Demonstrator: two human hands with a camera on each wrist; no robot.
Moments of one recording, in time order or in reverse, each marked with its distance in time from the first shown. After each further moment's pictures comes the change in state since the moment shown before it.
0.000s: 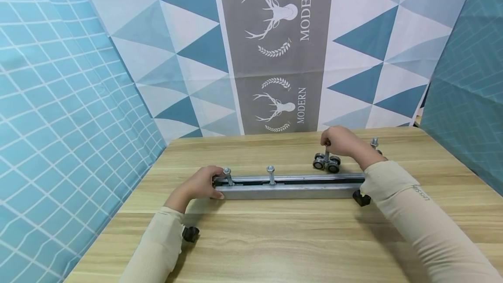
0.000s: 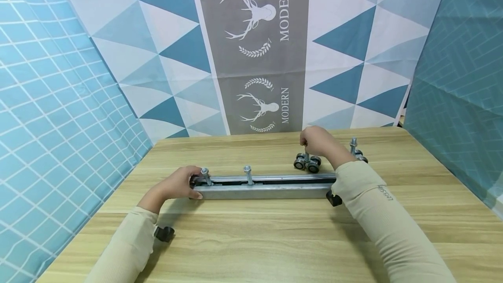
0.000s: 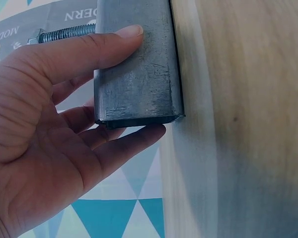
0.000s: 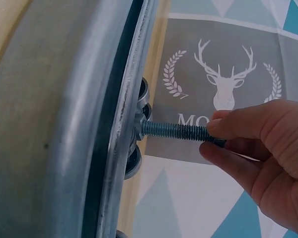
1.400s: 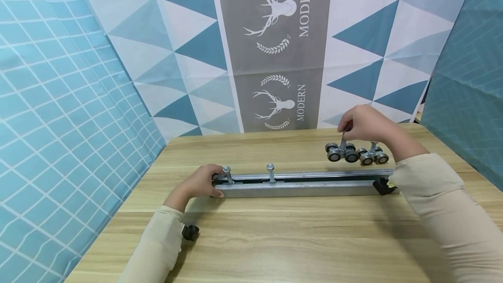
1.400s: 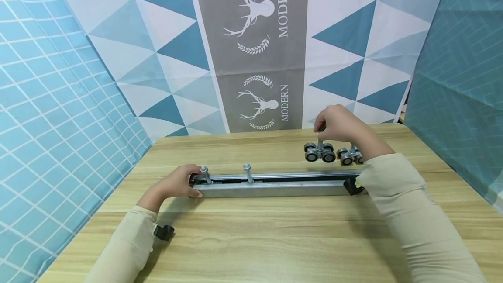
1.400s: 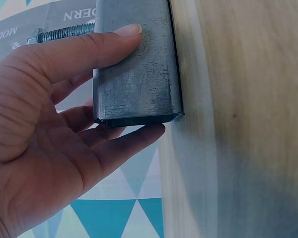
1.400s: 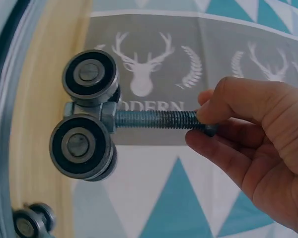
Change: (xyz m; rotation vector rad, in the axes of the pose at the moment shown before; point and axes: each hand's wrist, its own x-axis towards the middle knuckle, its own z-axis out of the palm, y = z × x) left_hand 0.001 -0.001 0.000 -0.001 -0.001 -0.024; right_hand -0.034 0.002 -0.065 0.131 0.060 0.053
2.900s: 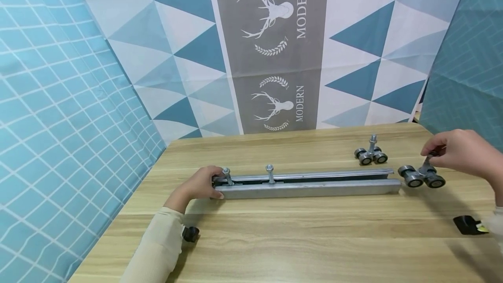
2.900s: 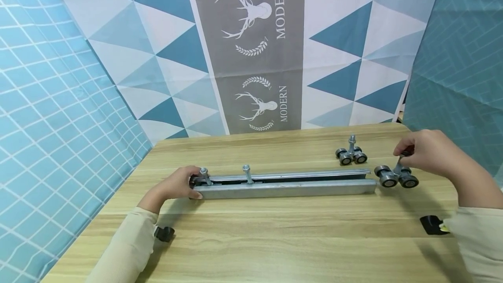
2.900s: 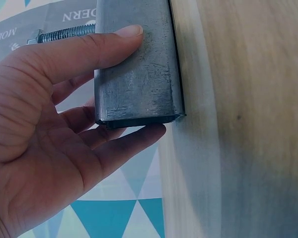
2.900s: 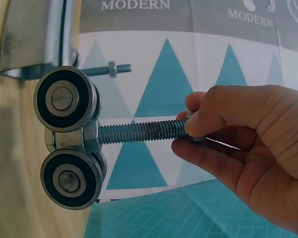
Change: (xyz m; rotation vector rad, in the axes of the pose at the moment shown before) left_hand 0.000 0.005 -0.001 0.012 -0.008 -0.006; right_hand -0.139 0.087 -0.021 -0.213 0.088 0.225
